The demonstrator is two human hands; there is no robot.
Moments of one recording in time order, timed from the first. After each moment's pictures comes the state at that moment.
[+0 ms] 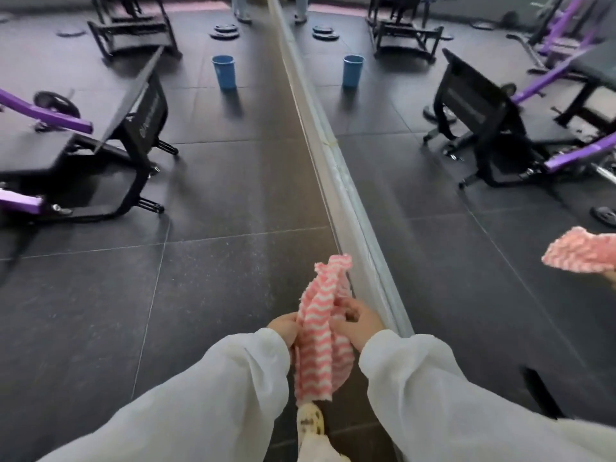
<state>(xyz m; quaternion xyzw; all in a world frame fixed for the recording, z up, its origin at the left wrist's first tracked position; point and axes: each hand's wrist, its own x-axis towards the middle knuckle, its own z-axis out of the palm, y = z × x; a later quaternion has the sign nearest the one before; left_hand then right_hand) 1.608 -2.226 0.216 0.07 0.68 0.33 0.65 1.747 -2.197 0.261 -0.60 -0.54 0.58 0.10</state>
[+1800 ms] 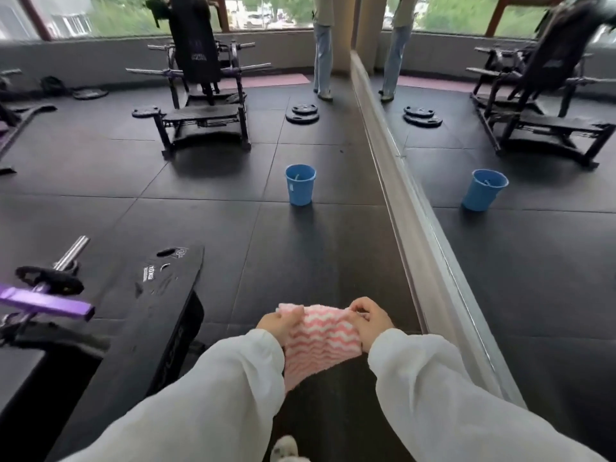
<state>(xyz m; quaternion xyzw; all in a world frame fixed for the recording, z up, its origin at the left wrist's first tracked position) 0.732 -1.059 0.224 0.08 0.72 0.45 0.53 0.896 -0.991 0.275 -0.55 -0.63 0.54 0.12</state>
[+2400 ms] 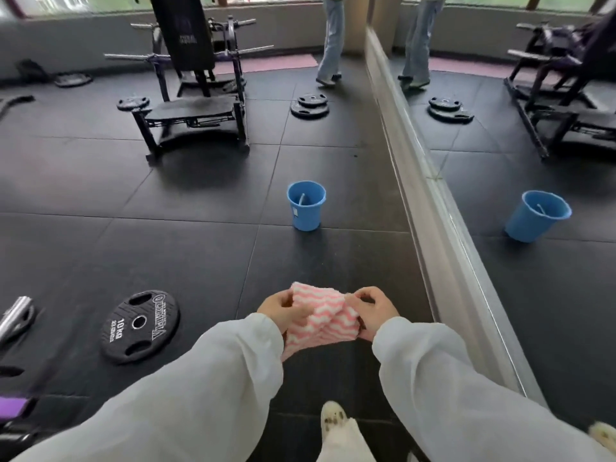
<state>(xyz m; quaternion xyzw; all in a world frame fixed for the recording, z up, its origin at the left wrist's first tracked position) 0.502 -0.680 0.248 0.19 0.72 0.41 0.52 0.659 -0.586 0.237 -0.56 -0.54 0.61 0.14</state>
